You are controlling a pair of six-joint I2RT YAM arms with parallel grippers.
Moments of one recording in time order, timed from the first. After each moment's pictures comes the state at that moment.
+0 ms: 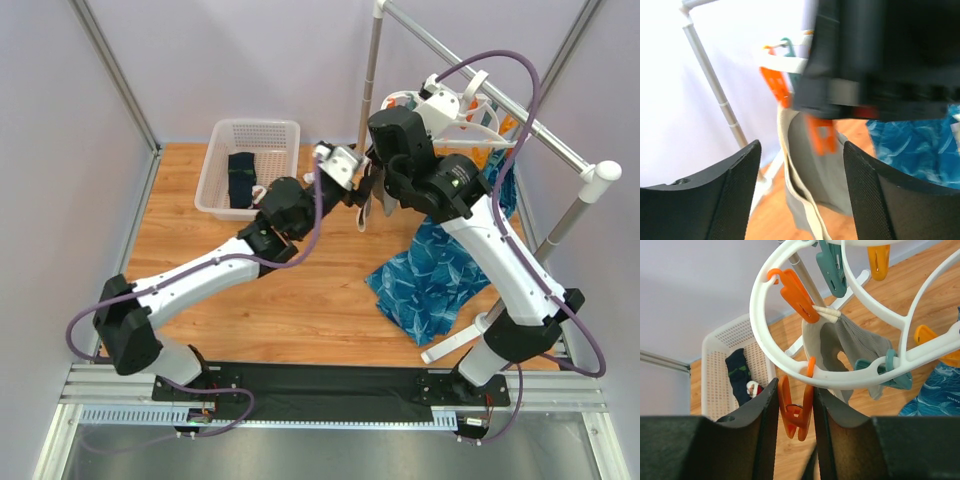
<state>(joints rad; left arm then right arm) -0.92 1.50 1.27 0.51 -0.14 0.27 0.78 1.62 2.14 -0.99 0.84 0.84</state>
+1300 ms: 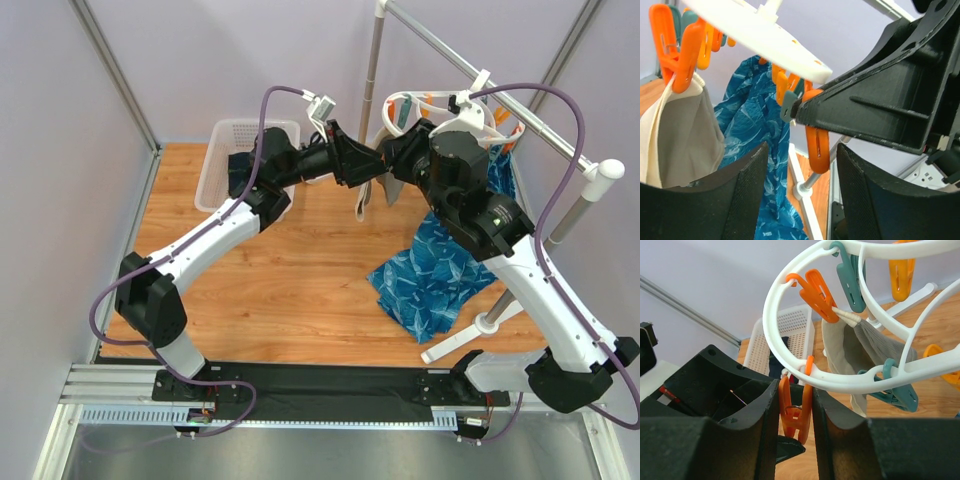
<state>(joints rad) -0.65 1.65 1.49 0.43 0.66 -0.66 0.66 1.28 1.65 -0.53 0.45 0.64</state>
